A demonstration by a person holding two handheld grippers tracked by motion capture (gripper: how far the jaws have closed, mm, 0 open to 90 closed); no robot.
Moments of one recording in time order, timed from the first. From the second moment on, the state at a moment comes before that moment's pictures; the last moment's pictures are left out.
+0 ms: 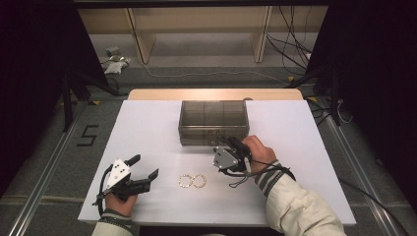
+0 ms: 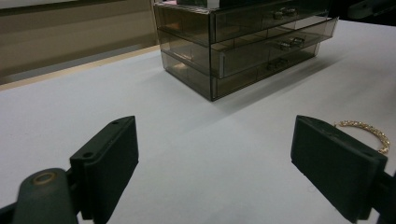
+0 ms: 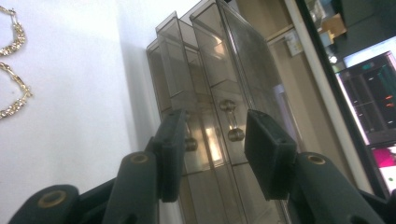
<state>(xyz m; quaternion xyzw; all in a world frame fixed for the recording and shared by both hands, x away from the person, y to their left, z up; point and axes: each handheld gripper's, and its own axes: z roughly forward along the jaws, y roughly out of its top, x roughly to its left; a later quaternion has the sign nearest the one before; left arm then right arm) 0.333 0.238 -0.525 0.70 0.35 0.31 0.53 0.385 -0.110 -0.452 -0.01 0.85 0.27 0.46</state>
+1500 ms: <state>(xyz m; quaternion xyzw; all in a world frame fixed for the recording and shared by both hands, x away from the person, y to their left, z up) 0.333 0.238 -0.525 0.70 0.35 0.31 0.53 0.460 -0.114 -0.436 0.07 0.94 0.26 0.21</state>
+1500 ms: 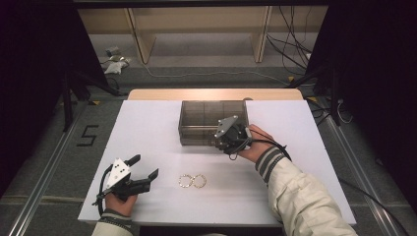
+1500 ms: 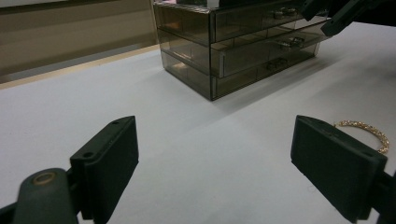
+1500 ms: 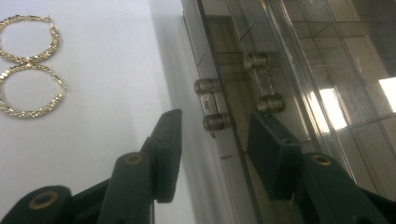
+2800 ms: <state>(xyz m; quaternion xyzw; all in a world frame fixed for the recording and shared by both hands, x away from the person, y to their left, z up) 0.333 0.238 -0.525 0.70 0.35 0.31 0.53 0.471 -0.097 -0.461 0.06 0.95 0.22 0.22</state>
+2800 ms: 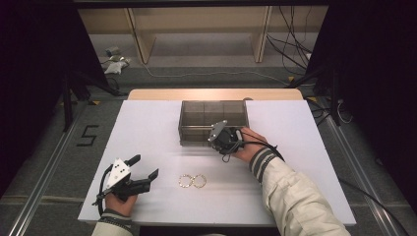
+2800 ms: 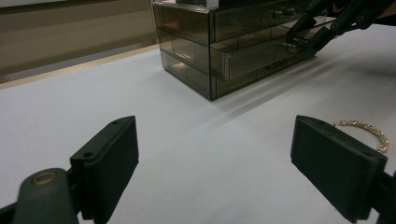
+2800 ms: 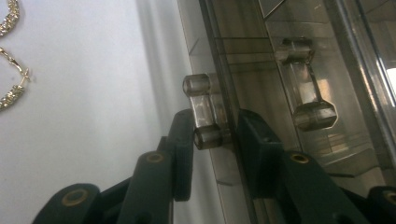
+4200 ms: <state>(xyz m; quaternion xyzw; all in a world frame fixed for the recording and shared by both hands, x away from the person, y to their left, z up) 0.334 0.238 -0.525 0.70 0.35 0.31 0.53 0.429 -0.103 -0.455 0.03 0.95 0.23 0.19</state>
